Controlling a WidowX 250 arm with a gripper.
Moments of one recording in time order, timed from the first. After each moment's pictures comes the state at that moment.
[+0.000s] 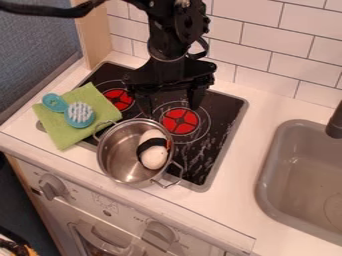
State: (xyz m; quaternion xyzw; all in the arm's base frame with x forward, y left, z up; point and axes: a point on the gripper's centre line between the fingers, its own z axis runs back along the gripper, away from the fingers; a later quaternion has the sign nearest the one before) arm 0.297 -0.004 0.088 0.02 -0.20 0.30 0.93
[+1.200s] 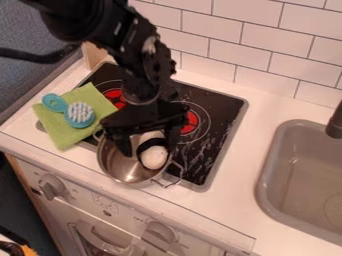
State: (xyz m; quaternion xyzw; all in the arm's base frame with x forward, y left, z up) arm 0.263 0.008 0.038 0.00 -0.14 0.31 0.94
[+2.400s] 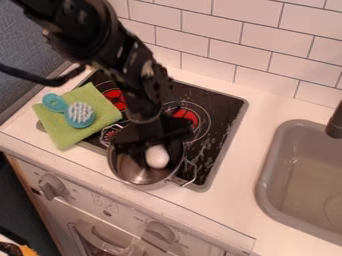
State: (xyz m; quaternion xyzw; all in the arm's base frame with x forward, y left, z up) arm 0.269 0.002 0.024 -0.04 -0.15 0.32 0.94
